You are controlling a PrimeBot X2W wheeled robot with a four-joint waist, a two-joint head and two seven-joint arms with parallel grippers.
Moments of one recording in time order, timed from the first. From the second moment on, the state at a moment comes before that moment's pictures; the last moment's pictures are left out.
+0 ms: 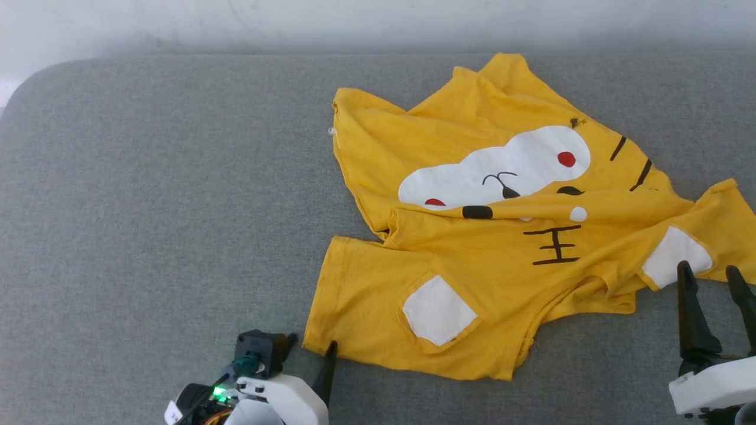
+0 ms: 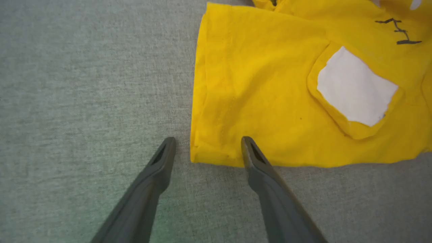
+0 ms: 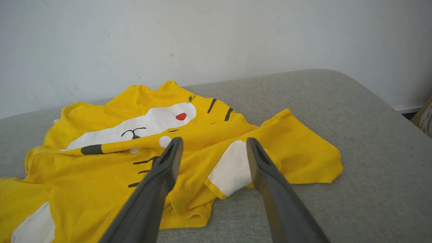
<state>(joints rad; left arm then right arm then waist) 0.03 0.20 -0.35 0.02 -0.29 0.09 0.22 0.14 -0.05 -0.24 -0.22 0.26 0.13 0.05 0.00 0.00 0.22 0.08</state>
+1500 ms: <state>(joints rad) 0.19 0.17 0.08 -0.27 -0.54 0.28 0.10 0.13 -0.05 -0.29 -0.21 0.23 0.13 0.15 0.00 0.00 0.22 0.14</state>
